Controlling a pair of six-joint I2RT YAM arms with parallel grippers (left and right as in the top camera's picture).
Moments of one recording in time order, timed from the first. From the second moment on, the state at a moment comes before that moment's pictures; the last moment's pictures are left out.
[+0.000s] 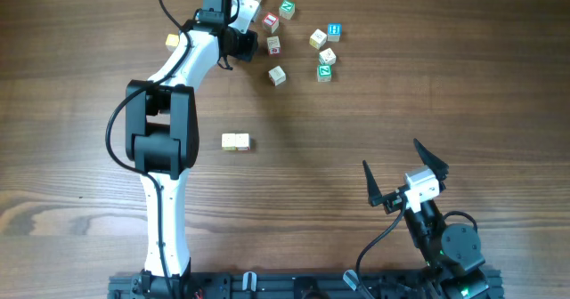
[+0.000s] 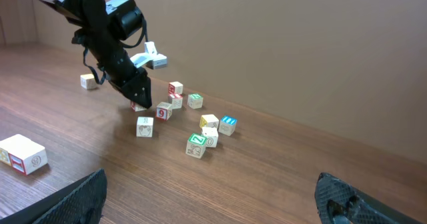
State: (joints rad) left arm -0.17 2.42 1.88 -0.47 0.23 0.21; right arm 0.46 0.02 0.01 0.01 0.09 -0.18
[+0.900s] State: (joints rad) left arm -0.17 2.23 1.88 -0.69 0.20 0.07; right arm 0.46 0.02 0.01 0.01 0.09 -0.18
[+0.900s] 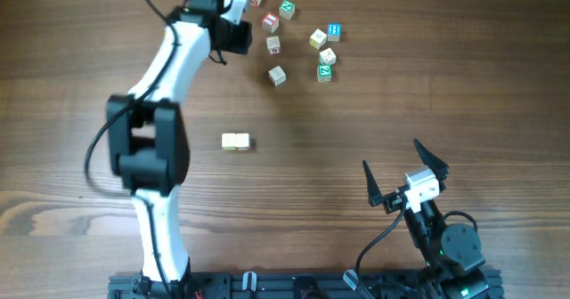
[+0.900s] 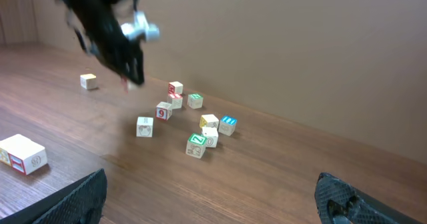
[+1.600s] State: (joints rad) left arm -0.09 1.72 1.30 -0.98 -0.04 -0.32; right arm 0.46 0.02 0.01 0.01 0.09 -0.18
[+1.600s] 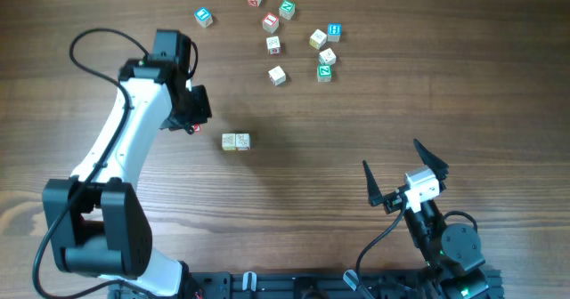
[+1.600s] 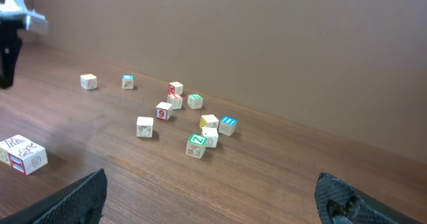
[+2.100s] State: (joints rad) left arm -0.09 1.72 1.00 -0.58 -0.04 -0.34; right arm 0.46 0.02 0.01 0.01 0.09 -0.18
